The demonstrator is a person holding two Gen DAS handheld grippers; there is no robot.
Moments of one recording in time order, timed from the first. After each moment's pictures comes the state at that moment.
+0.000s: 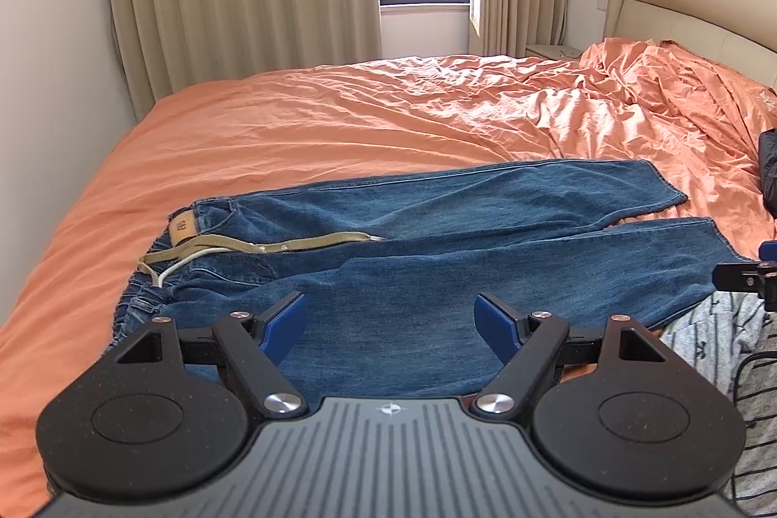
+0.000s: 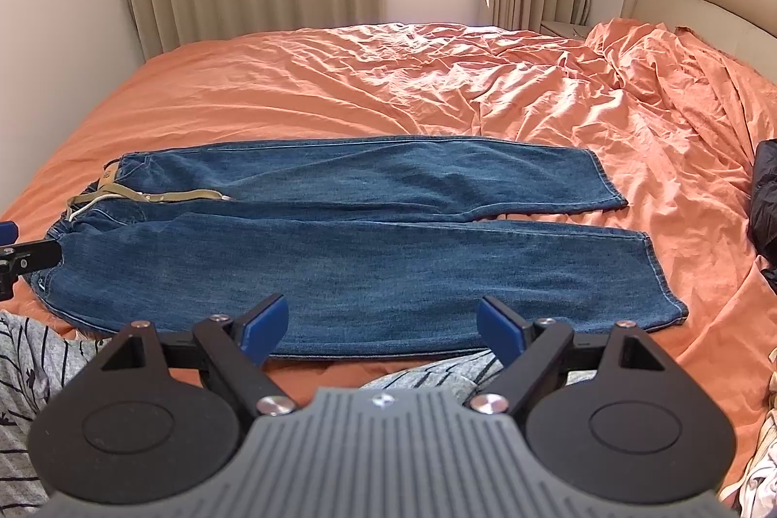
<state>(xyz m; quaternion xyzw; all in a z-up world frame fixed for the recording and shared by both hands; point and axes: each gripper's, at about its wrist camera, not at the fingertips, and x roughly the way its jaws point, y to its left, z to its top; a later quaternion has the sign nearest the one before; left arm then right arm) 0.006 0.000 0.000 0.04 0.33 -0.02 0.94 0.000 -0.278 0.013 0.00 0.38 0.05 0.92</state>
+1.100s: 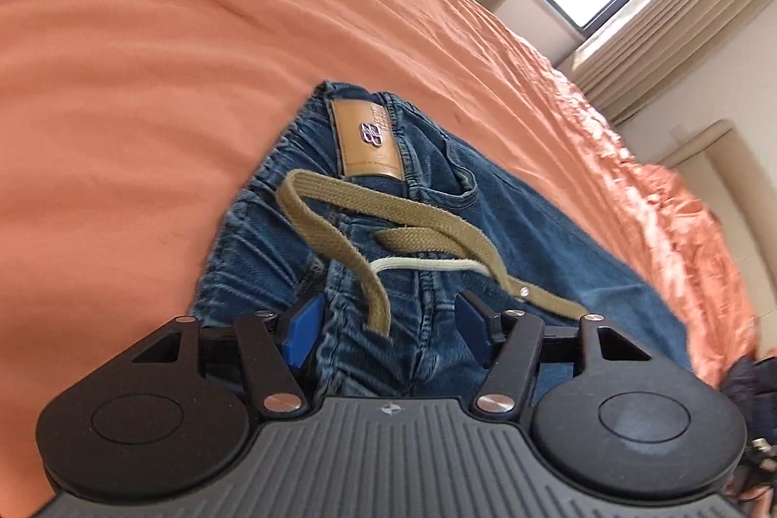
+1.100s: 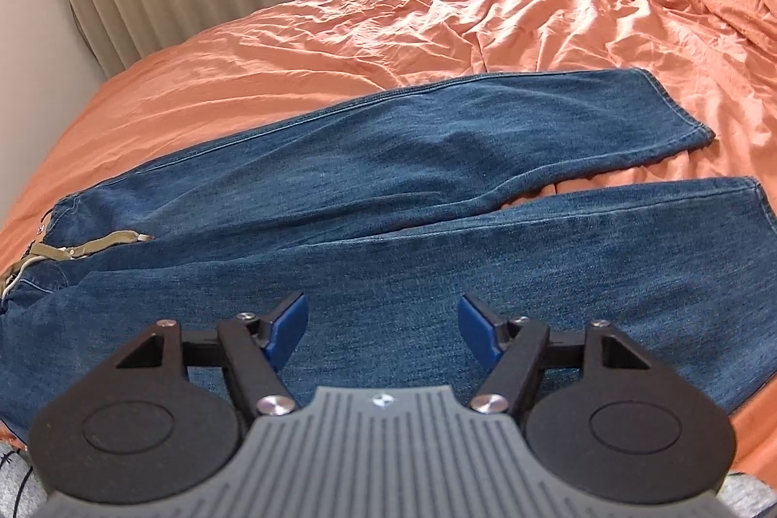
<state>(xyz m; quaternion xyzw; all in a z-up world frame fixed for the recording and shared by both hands) 0.182 0.362 -0.163 -0.30 0.41 -0.07 0.86 0.171 -0.303 -0.129 0.11 0.42 0.04 0.90</state>
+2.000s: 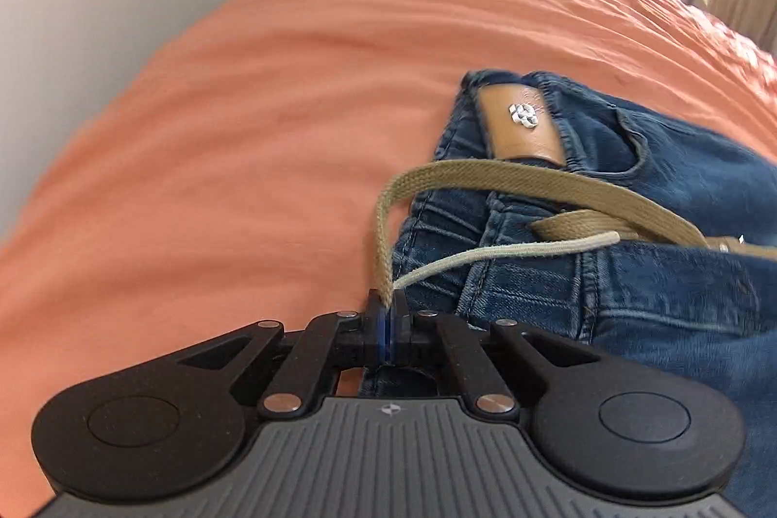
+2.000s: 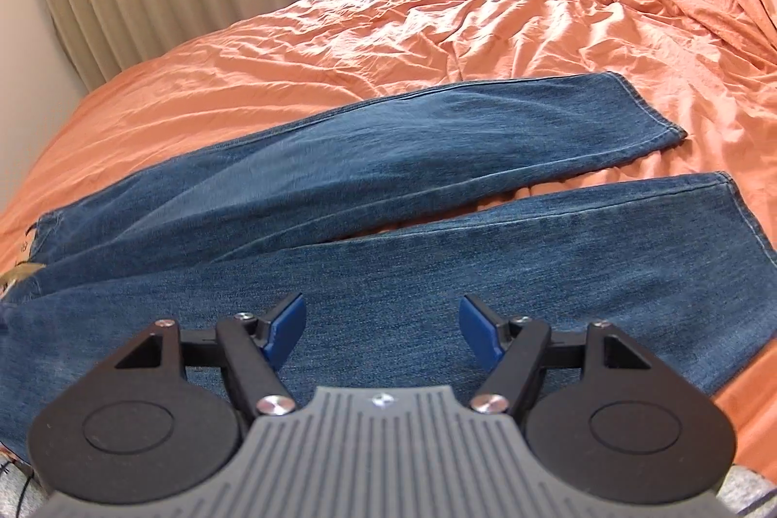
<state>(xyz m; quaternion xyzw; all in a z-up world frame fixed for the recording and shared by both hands) 0.185 0.337 -0.174 -0.08 0.44 0.15 0.88 0.152 -0.306 -0.114 0.11 0.41 0.00 0.91</state>
